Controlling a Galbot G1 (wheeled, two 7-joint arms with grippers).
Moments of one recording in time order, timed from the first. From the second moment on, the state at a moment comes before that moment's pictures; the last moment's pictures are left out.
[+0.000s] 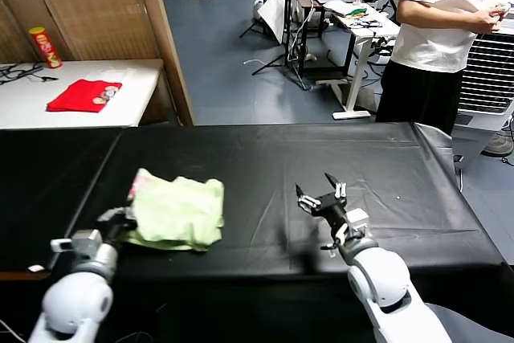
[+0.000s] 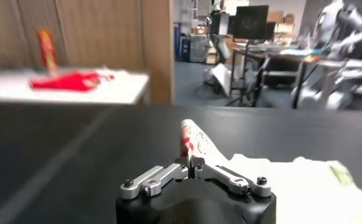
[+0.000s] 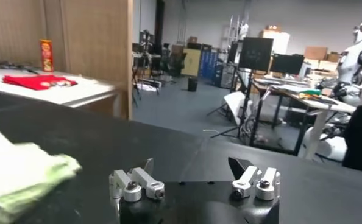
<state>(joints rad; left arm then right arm) 1.41 -1.10 -0.70 -2.03 -0.38 0.41 -0.16 -1.16 1.22 0.31 2.00 0.20 -0.43 0.02</state>
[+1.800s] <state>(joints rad) 1.37 -1.39 -0.22 -2.09 -0.20 0.34 -0.14 -1.03 1.31 0.21 1.78 0.71 -0.59 0.04</state>
